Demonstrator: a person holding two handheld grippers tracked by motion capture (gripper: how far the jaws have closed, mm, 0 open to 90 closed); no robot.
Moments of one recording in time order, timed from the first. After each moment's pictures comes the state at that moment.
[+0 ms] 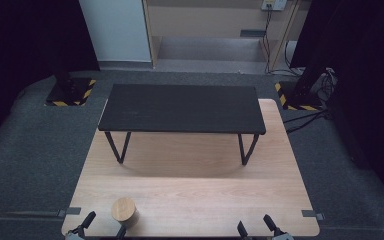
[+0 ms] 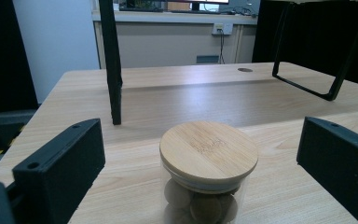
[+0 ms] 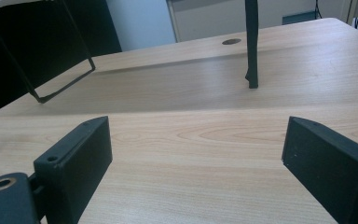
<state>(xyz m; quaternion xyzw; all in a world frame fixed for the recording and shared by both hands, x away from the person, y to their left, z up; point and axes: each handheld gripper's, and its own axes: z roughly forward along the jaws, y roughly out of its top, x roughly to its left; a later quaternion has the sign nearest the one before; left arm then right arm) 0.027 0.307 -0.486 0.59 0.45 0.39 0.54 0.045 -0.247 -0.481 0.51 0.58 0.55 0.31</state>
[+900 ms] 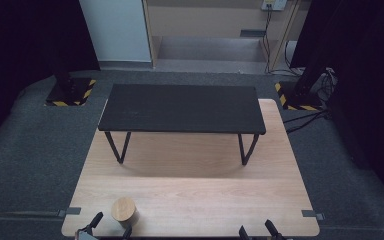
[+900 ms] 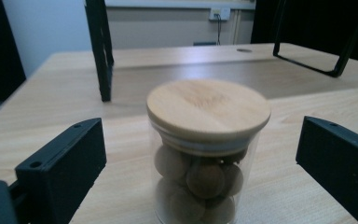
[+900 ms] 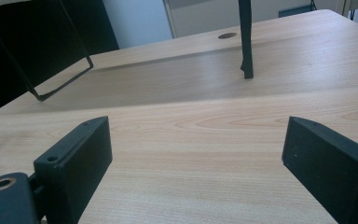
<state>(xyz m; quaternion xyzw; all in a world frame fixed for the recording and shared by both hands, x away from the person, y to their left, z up) 0.045 0.302 -0.514 0.61 0.45 0.37 0.53 0.034 -0.249 -0.485 0.53 0.57 0.55 0.30</state>
